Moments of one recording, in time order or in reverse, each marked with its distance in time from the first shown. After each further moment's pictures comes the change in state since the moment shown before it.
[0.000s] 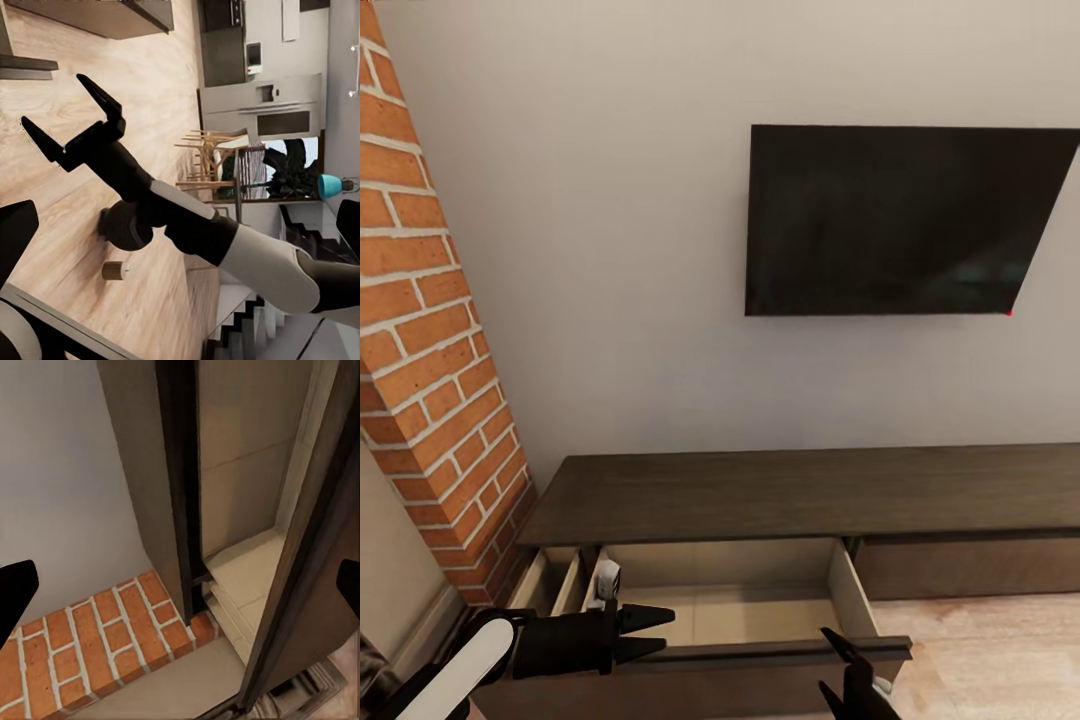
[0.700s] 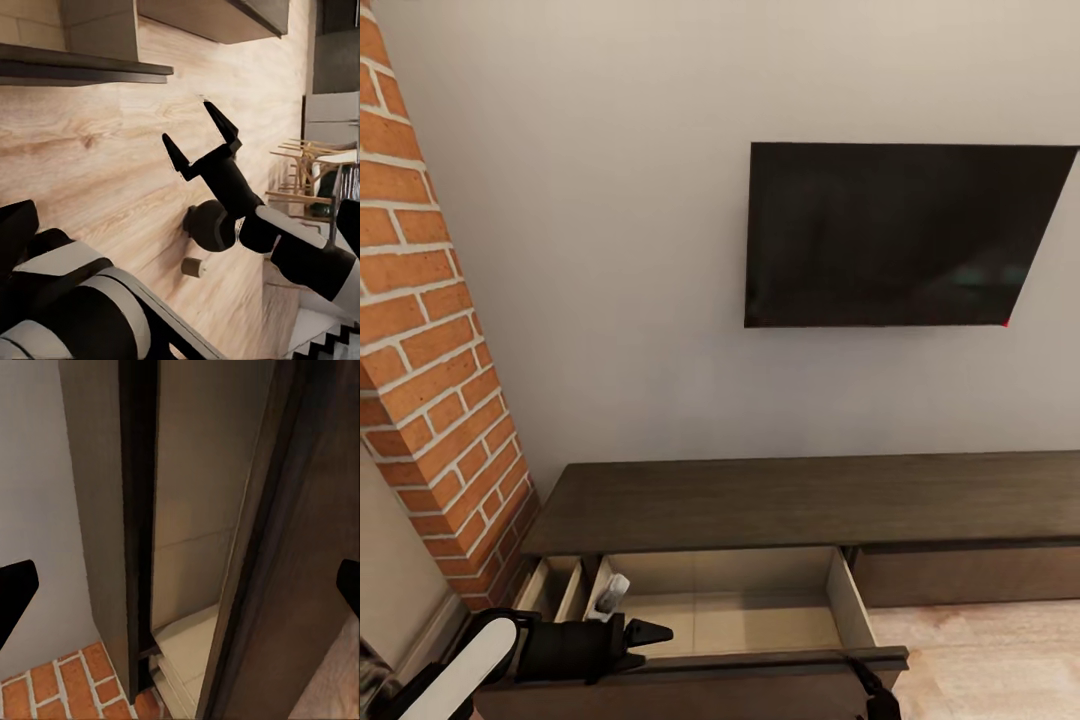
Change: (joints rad) left arm -0.001 -0.012 0.004 0.000 0.003 -0.003 0.346; right arm 0.000 -0.011 -0.006 0.150 -0.008 -0.283 0.023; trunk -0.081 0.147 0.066
